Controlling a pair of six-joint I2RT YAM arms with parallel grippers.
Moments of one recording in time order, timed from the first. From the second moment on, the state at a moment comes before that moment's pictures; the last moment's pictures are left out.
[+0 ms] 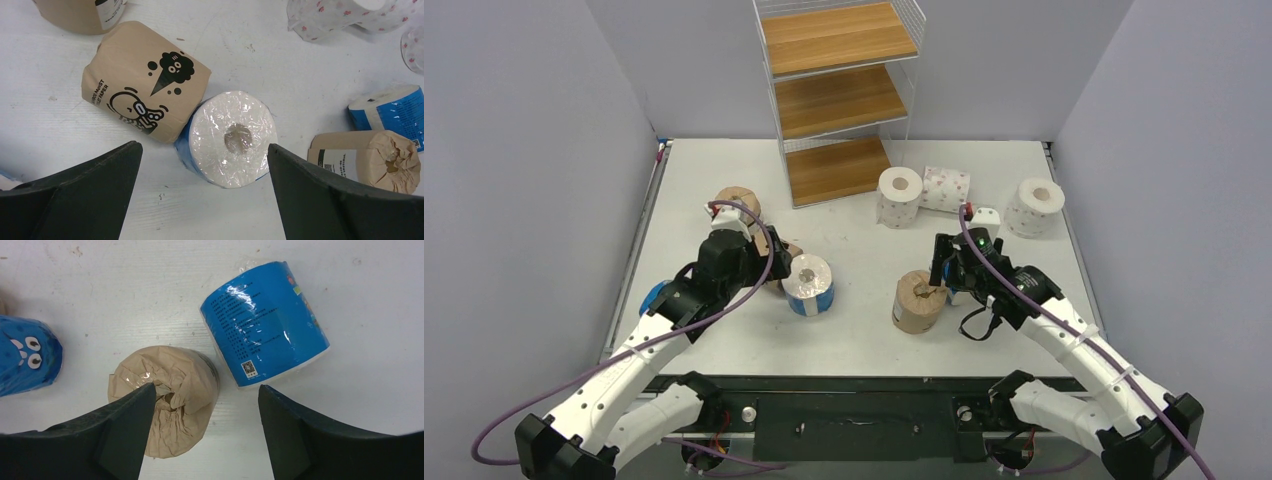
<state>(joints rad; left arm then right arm) -0.54 0.88 0.79 -0.47 -0.25 -0.59 0.58 0.96 0.91 -0.73 0.35 0.49</state>
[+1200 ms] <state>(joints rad) -0.54 0.91 0.75 -0.43 -0.19 -0.63 0.62 1.15 0.80 -0.66 0.21 0.51</state>
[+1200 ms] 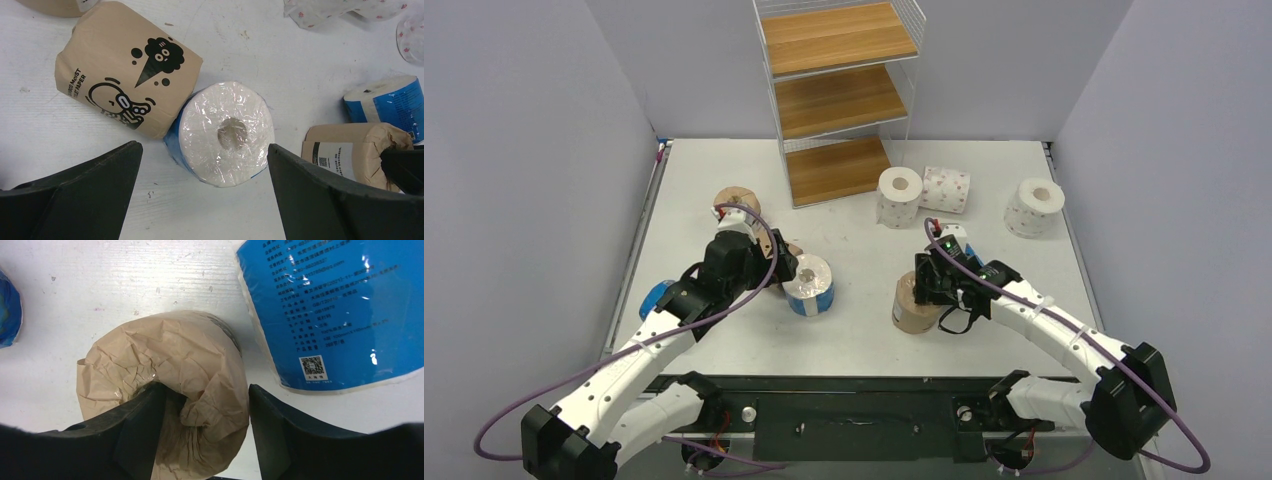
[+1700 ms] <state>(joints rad) -0.54 0.92 0.75 -0.42 -0.19 -0.64 0.62 1.21 0.78 -0.58 0.20 0.51</state>
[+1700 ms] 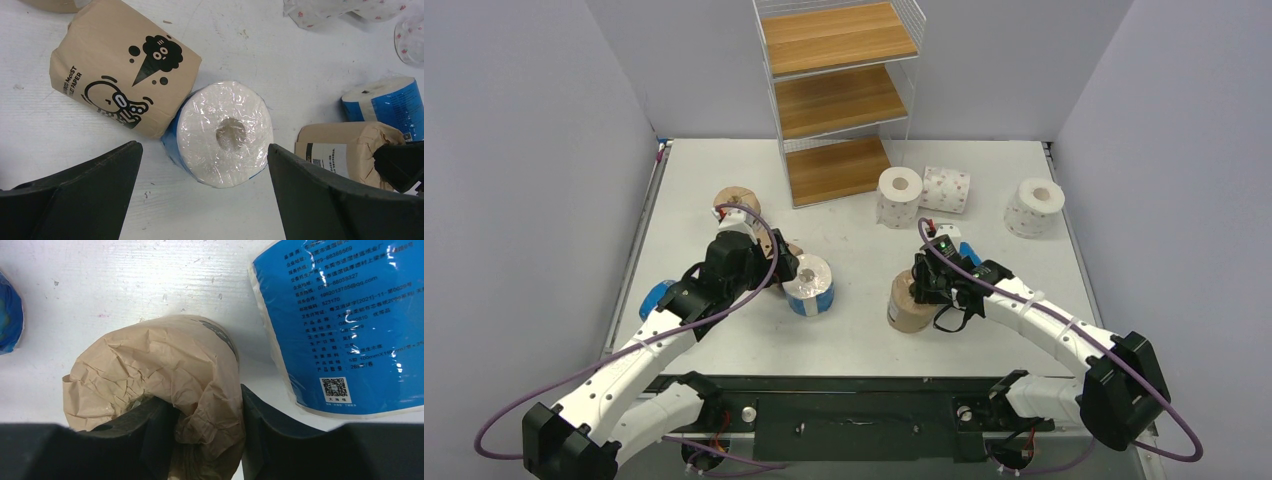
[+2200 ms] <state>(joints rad) -0.54 0.91 0.75 -0.42 -0.26 -0.66 0.62 1.20 0.81 -0.64 0.21 0.50</state>
